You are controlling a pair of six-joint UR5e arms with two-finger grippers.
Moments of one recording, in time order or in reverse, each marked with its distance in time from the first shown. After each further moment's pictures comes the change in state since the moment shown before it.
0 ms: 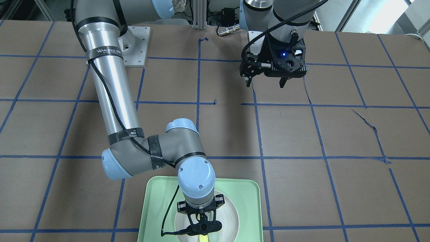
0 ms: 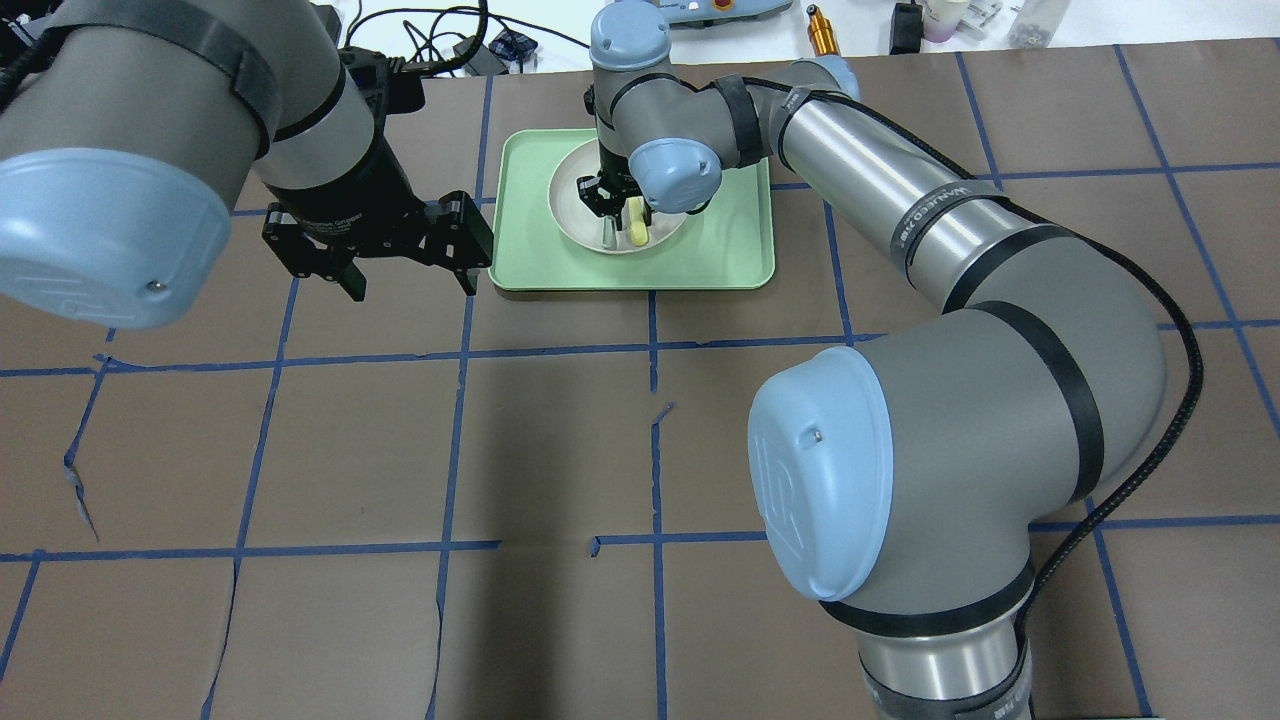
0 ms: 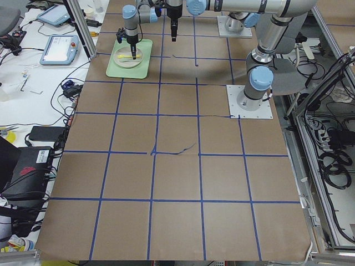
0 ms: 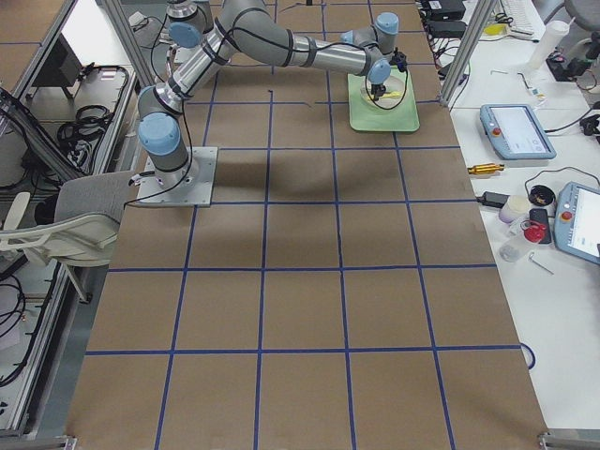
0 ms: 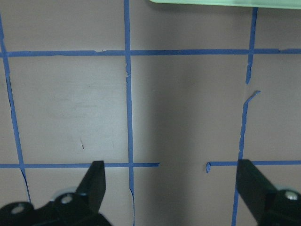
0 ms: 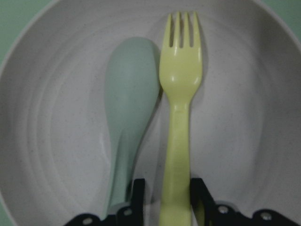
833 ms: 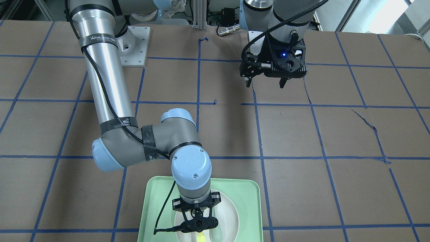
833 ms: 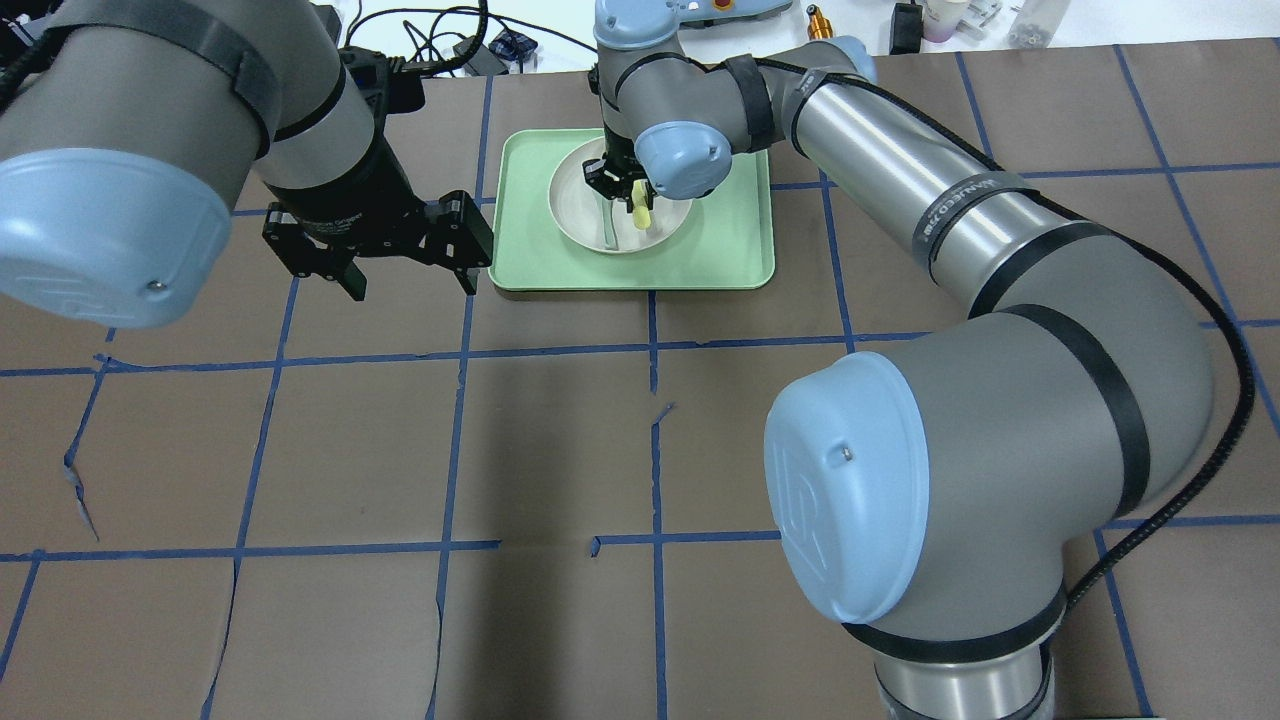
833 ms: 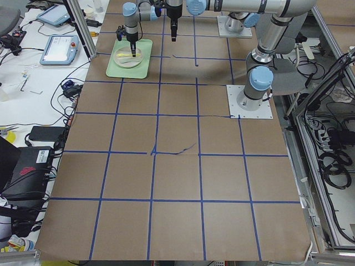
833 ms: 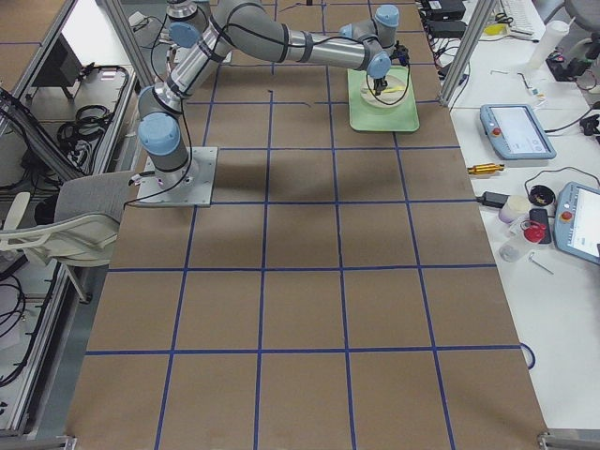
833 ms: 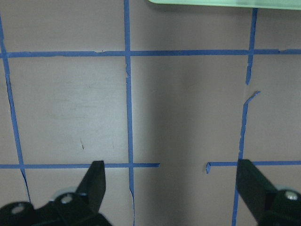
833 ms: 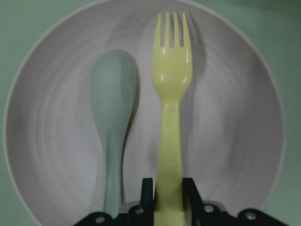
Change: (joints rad) left arm 0.000 -0.001 0.000 0.001 0.000 0.000; right arm -0.017 -0.088 0.036 0.005 -0.032 -0.003
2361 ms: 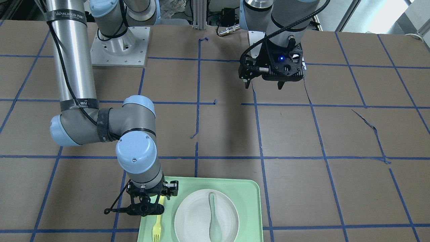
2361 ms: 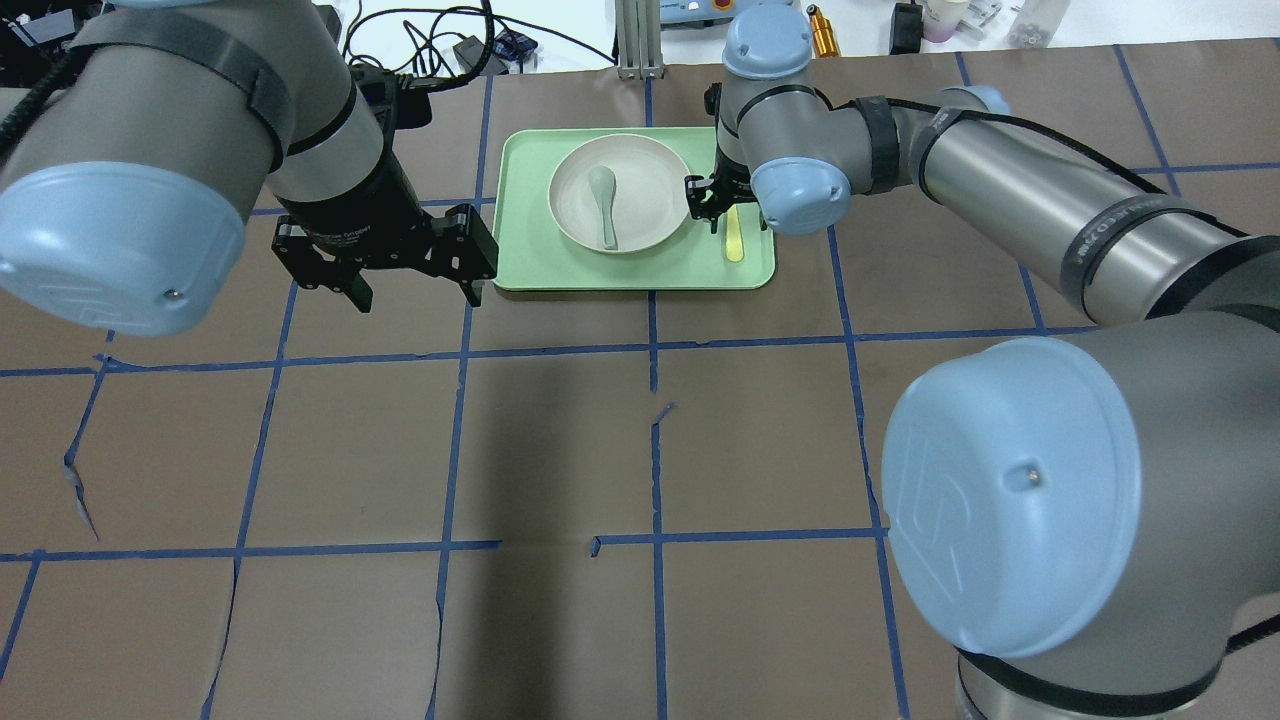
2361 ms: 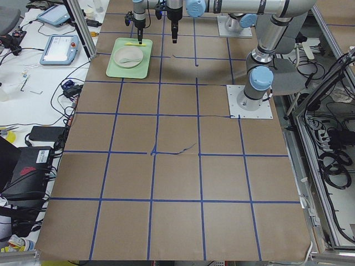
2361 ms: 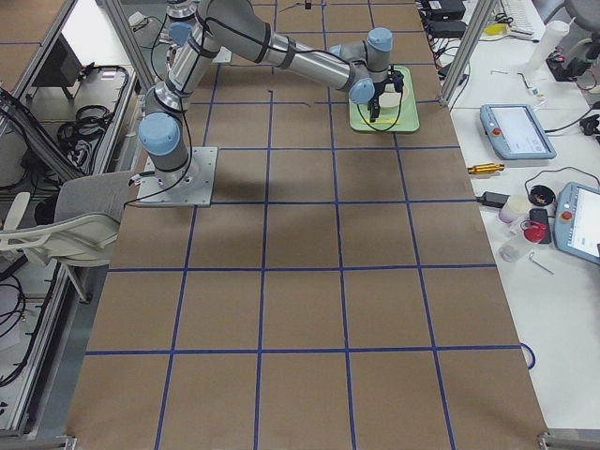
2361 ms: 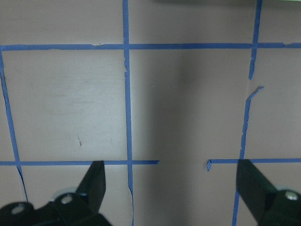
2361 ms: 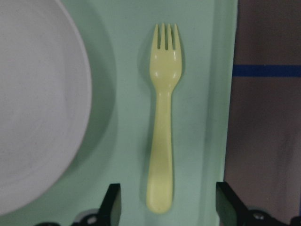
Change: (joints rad) left arm -0.002 -0.003 -0.020 0.004 -0.003 -0.001; right arm -0.131 -0.186 0.331 -0.103 -0.014 -0.016
